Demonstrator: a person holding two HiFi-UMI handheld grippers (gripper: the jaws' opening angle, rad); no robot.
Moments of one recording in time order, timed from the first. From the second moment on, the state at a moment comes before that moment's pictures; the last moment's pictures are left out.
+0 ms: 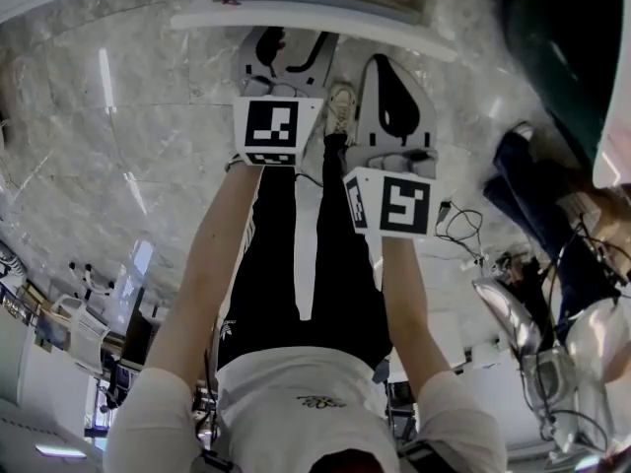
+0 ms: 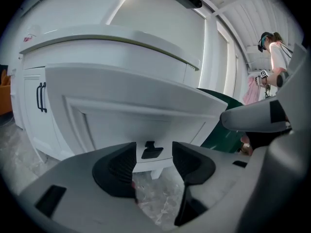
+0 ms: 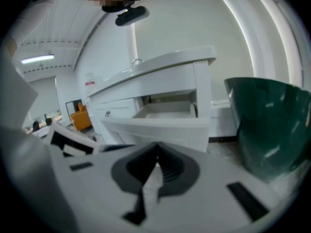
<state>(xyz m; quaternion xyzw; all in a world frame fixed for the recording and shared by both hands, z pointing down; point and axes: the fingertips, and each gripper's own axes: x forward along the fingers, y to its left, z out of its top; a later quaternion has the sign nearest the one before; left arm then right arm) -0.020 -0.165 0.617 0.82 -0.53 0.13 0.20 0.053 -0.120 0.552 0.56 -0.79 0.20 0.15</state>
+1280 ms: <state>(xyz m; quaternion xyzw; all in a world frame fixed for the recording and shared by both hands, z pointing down) -0.019 -0.169 0.604 0.81 -0.54 0.14 0.18 0.067 -0.129 0.567 0.57 -0.77 0.23 0.16</state>
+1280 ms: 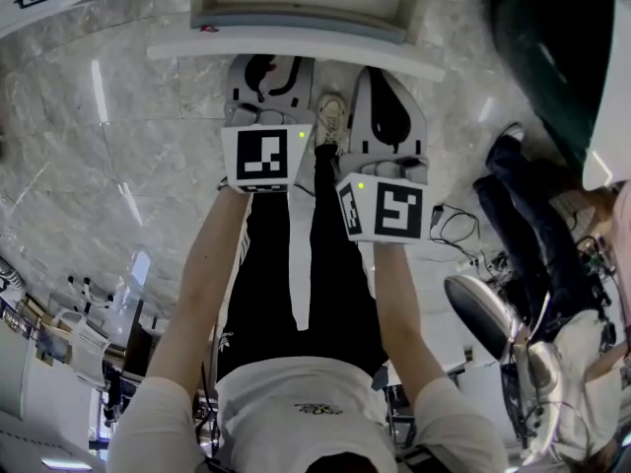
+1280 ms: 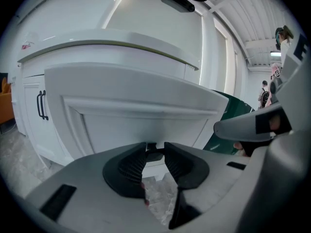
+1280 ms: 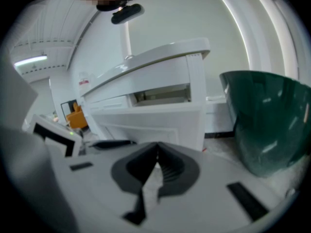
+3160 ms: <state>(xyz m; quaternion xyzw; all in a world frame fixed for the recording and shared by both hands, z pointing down) -0.021 -0.226 0.575 0.83 -0.52 0.14 0.15 0.075 -0.145 0.577 0.57 -0.77 0.23 0.16</state>
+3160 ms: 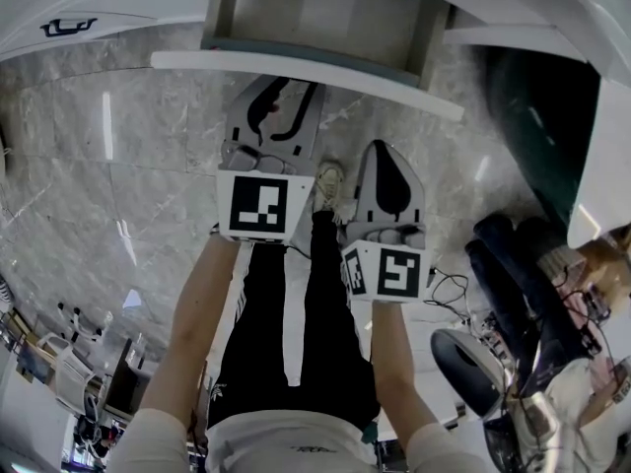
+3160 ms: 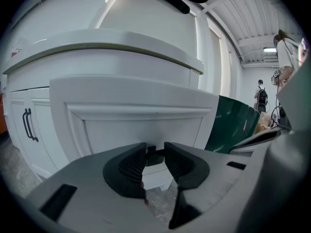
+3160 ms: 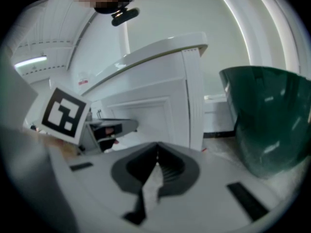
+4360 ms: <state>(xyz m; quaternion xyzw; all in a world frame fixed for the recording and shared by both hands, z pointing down) -0.015 -0.274 0.576 0.84 -0.51 0.16 0.14 0.096 -0.146 0.586 0.60 -0.74 0.26 0.15</state>
